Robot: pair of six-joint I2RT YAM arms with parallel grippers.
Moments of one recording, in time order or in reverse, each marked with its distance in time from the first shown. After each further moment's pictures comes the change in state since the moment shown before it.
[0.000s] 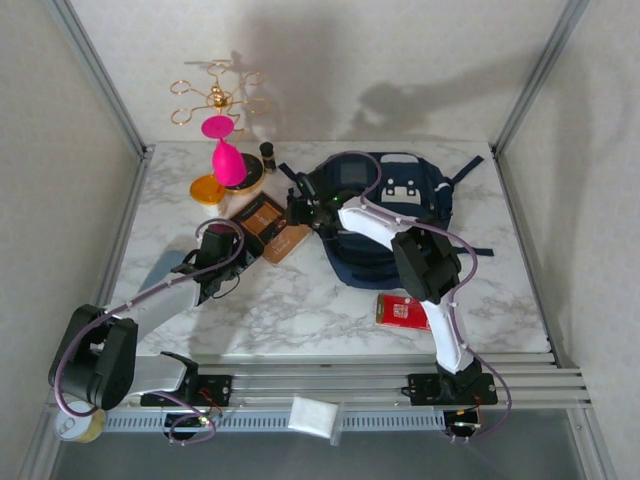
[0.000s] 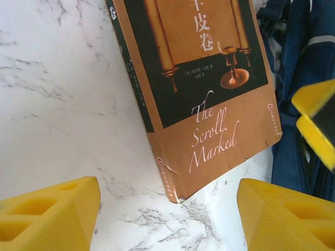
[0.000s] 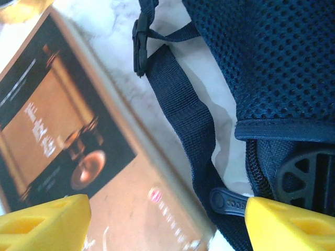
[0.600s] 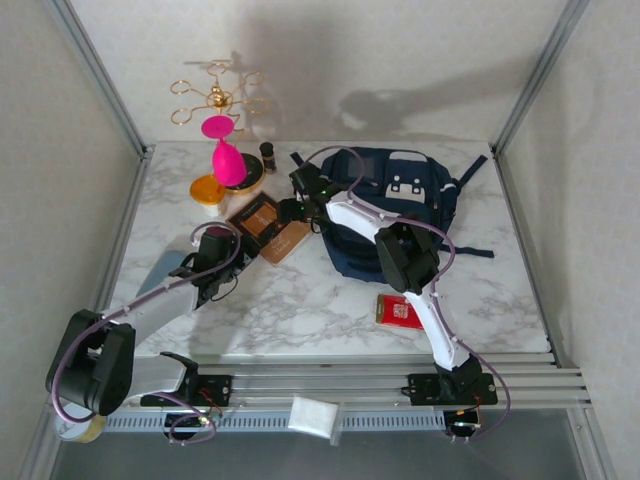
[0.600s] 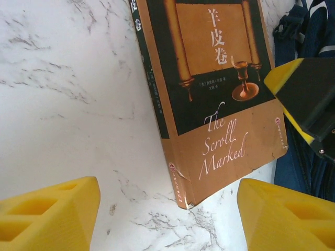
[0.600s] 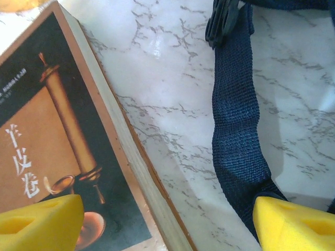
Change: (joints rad) left arm 0.006 -0.031 -0.031 0.001 -0.048 -0.046; right arm 0.011 0.191 0.235 -0.066 -0.051 -0.131
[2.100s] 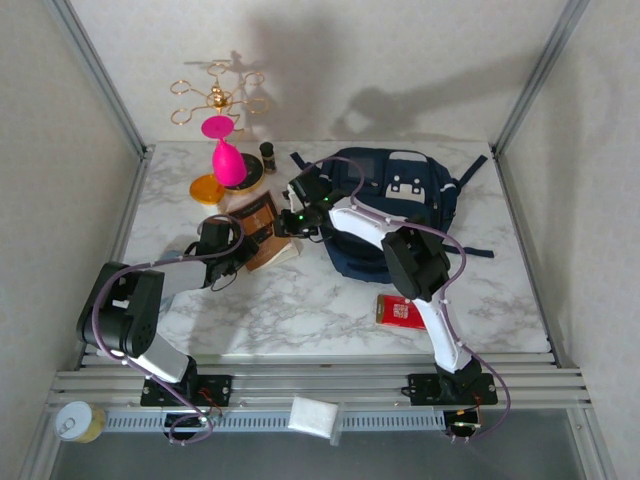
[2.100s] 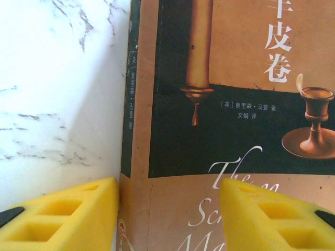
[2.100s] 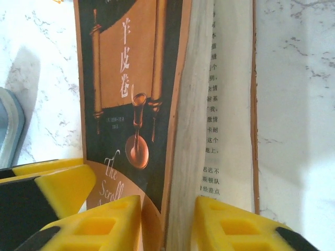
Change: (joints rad) left arm 0.120 0.312 0.081 0.130 0.175 0.137; right arm 0.034 -0.143 -0.172 0.022 -0.336 0.106
